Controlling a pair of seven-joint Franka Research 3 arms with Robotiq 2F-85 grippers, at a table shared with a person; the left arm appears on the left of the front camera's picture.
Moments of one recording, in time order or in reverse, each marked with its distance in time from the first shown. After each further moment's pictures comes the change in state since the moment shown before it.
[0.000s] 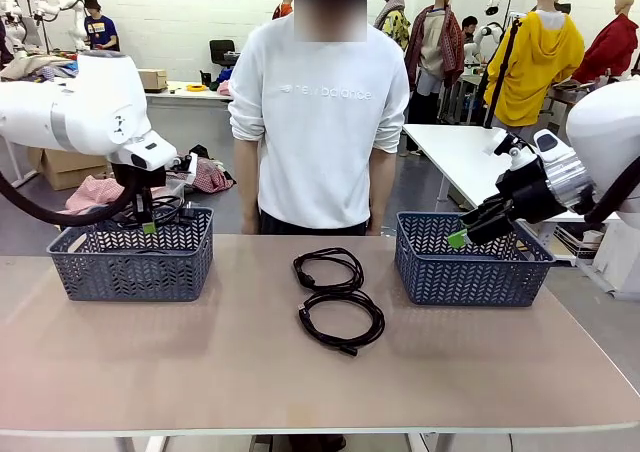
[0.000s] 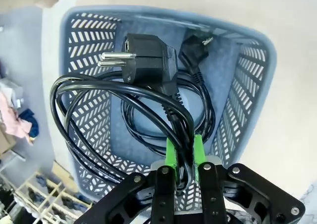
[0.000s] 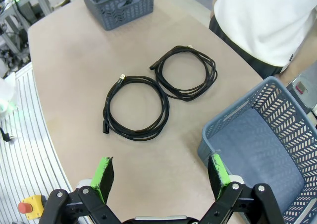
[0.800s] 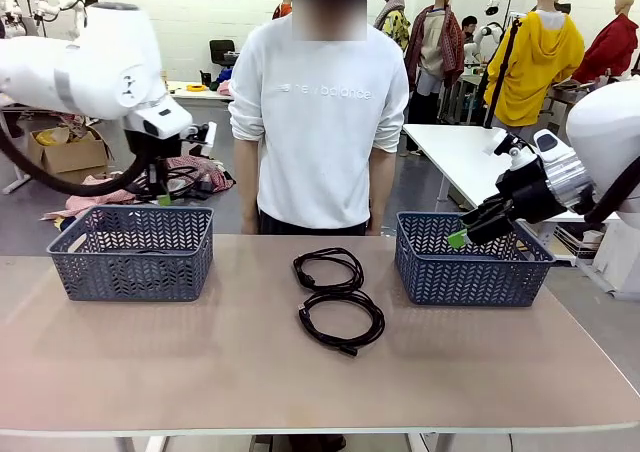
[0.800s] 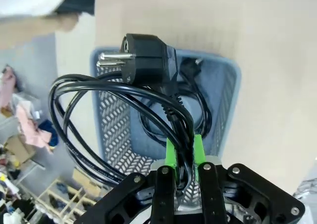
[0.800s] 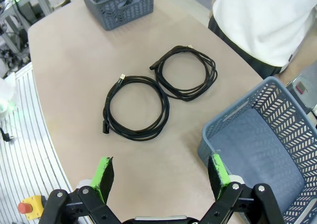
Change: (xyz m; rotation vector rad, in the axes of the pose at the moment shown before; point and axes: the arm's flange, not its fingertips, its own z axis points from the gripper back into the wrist) left arm 0.032 -0.017 0.073 0.049 -0.020 -0.094; right arm 0.000 0.000 0.000 0.000 0.000 0.000
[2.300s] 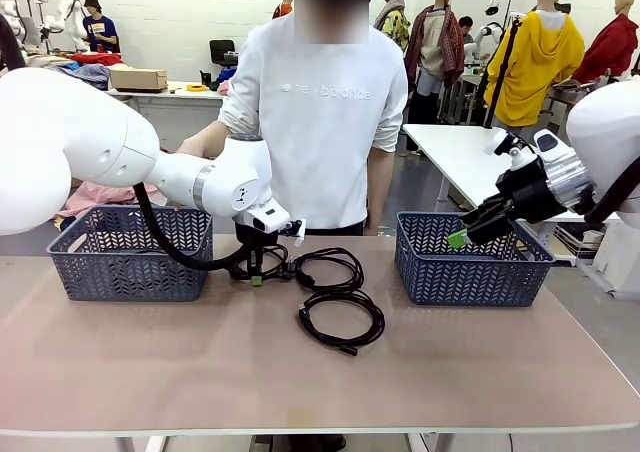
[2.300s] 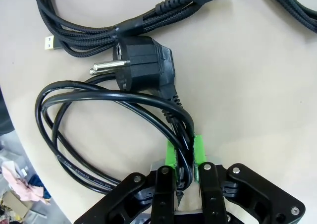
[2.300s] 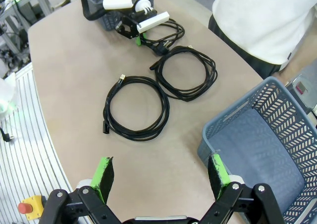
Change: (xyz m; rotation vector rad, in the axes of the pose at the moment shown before) left arm 0.180 -0.022 -0.218 -0.177 -0.019 -0.157; right arm 0.000 0.000 0.000 0.001 -0.002 -0.001
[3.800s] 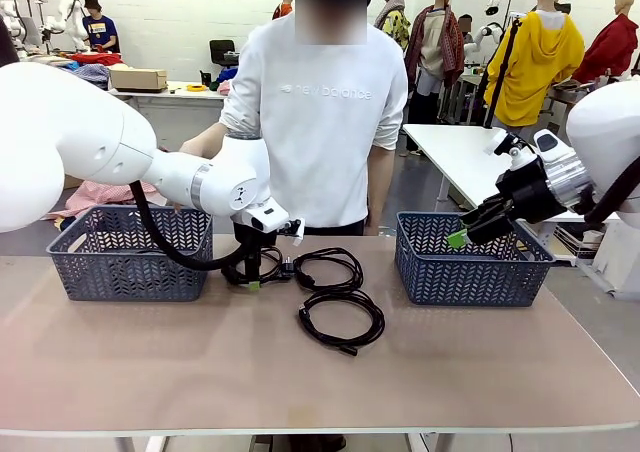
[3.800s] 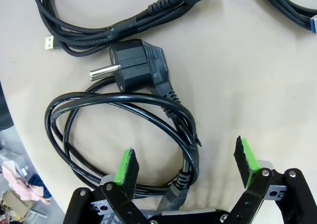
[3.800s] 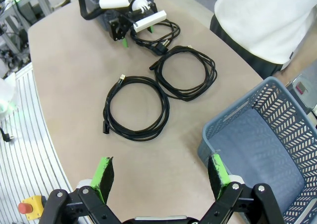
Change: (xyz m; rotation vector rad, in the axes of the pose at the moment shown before) left arm -0.002 -0.006 0.004 0.001 0.001 -0.002; right arm 0.000 0.000 0.000 0.000 0.000 0.000
